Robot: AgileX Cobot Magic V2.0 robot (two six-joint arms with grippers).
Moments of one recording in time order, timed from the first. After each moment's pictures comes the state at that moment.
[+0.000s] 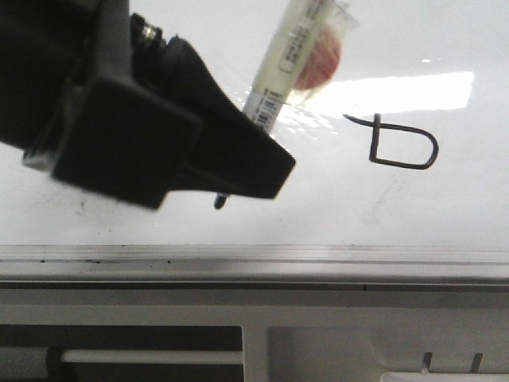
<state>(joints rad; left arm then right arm) -1.02 1.21 -0.68 -1.14 0.16 1.14 1.13 0.65 -0.95 -0.35 0.83 -0.01</state>
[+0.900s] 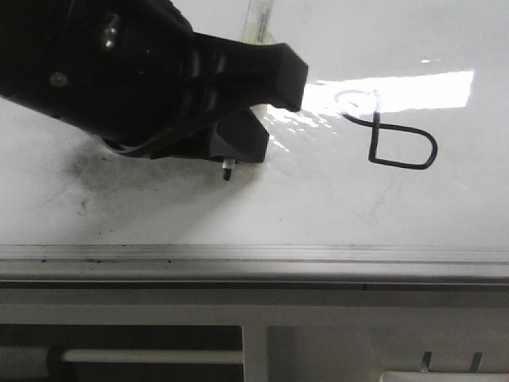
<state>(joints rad) -1.01 1.40 -0.77 -1.53 -0.16 1.14 1.13 0.52 -0.95 -0.44 0.91 0.14</state>
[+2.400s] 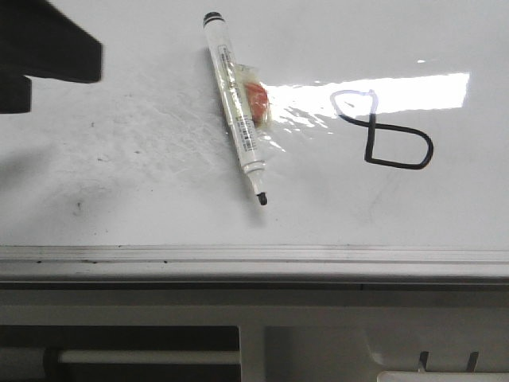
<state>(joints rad) -0.88 0.88 -0.48 -1.64 -0.15 1.18 1.13 0.09 -0.65 -0.51 1.00 0.24</state>
